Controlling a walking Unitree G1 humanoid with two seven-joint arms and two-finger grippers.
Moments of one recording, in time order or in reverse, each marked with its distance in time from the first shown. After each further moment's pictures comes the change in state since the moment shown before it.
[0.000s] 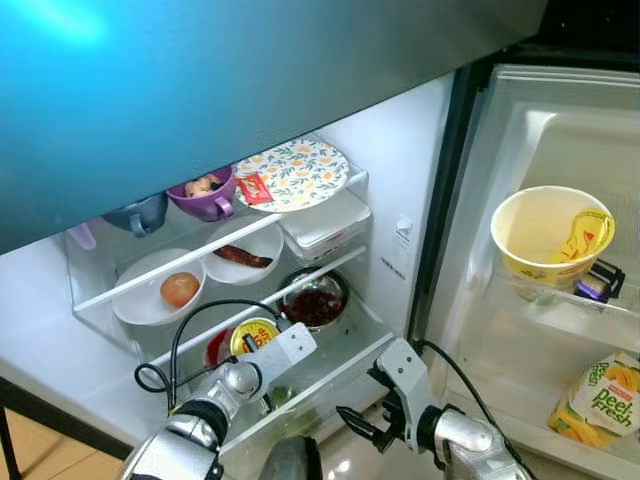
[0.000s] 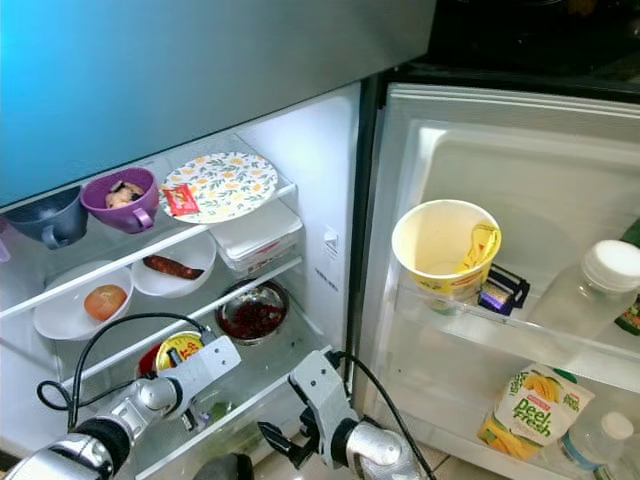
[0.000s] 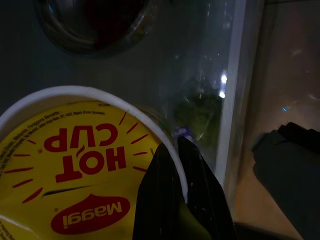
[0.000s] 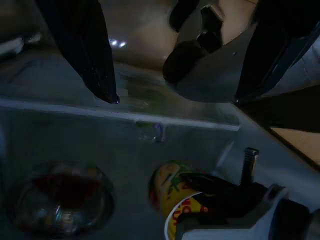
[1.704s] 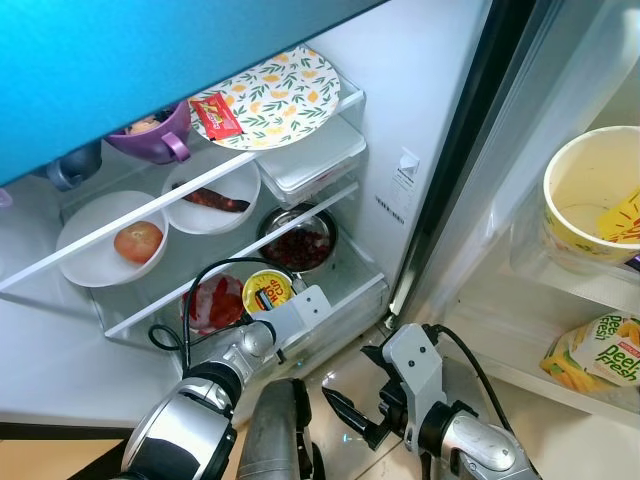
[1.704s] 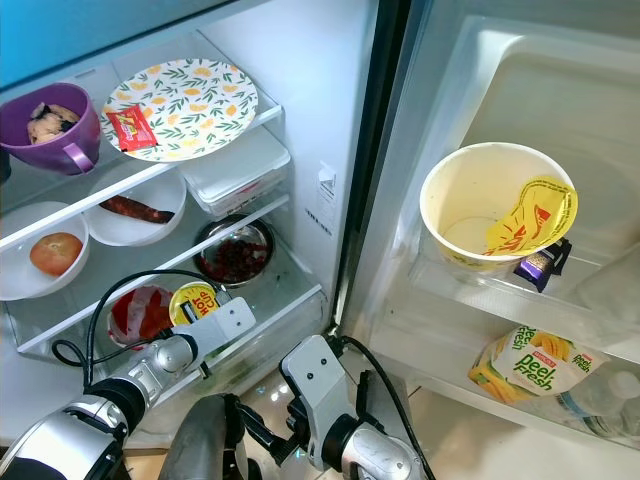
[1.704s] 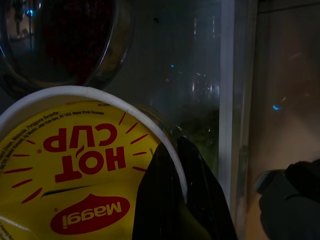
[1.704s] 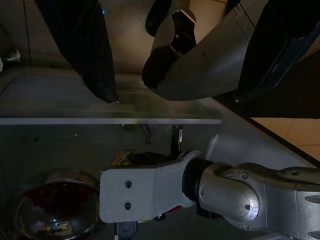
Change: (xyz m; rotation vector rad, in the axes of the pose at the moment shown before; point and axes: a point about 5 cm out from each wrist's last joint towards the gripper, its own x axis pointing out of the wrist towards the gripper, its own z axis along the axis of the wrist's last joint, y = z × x) left arm -0.002 0.037 0.050 0.121 -0.118 0.204; right arm -0.029 0.033 0.065 -0.029 -0.151 -0.008
